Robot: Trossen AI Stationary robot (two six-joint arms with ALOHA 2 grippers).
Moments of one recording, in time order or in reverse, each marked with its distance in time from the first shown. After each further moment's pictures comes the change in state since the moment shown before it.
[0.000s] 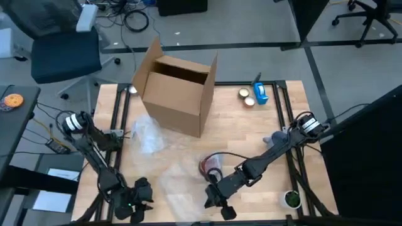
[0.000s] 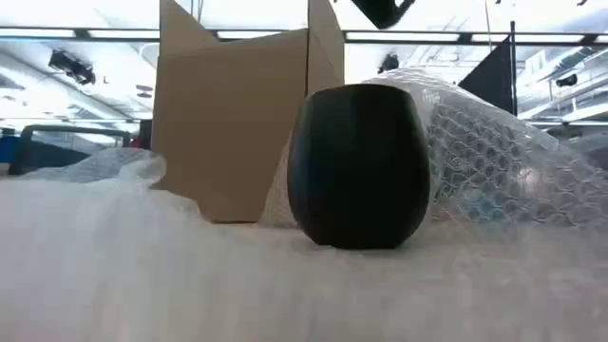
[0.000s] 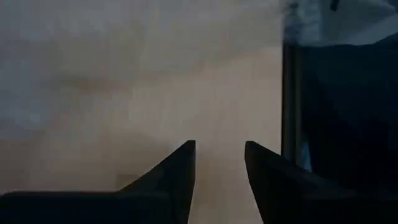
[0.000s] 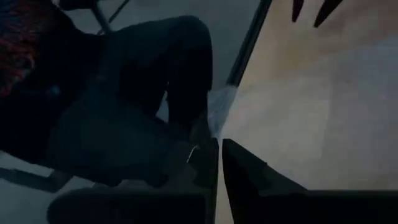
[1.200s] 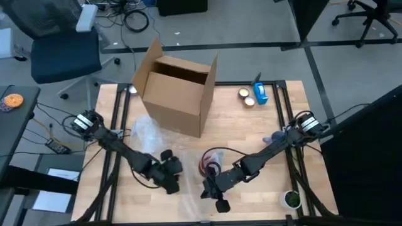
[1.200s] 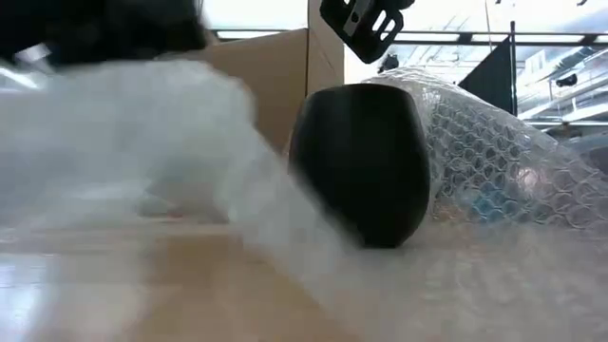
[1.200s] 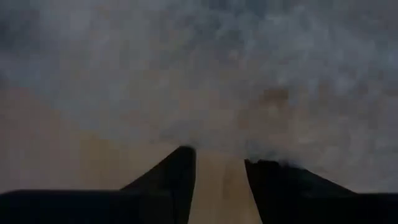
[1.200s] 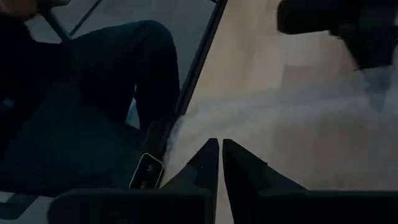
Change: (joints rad) left arm 0.541 0.029 0.247 -0.229 -0.128 0.612; right arm -0.047 0.000 -0.033 0.025 0.111 -0.023
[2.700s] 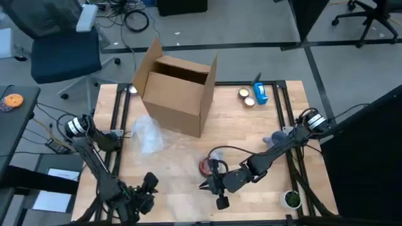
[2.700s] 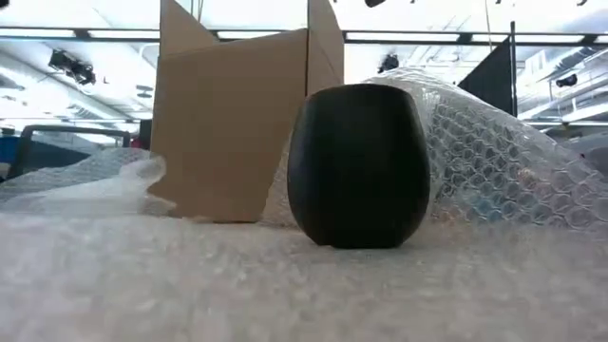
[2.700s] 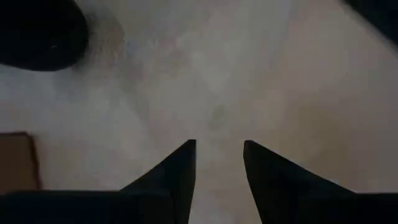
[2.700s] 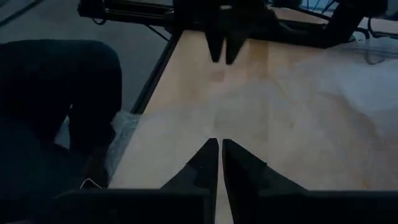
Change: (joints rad) left arm -0.493 -0.003 0.064 -0.353 -0.075 0.375; right arm 0.043 -0.084 0.001 -0.026 0.304 -0.180
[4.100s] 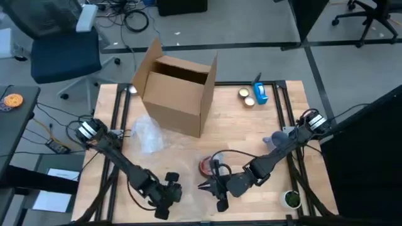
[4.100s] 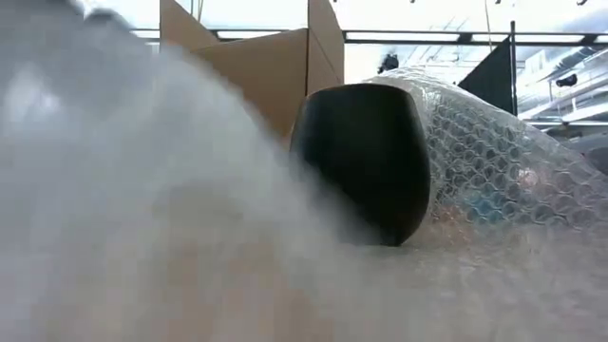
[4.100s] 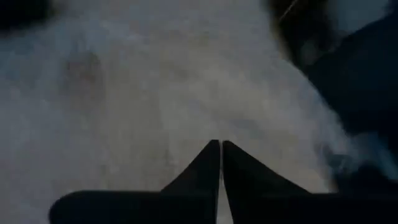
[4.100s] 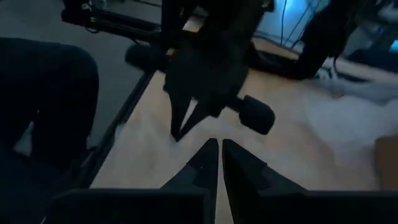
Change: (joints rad) left arm 0.329 0.084 0.031 0.417 0.344 -0.236; right arm 0.062 -0.008 0.048 0.012 0.173 -0.159
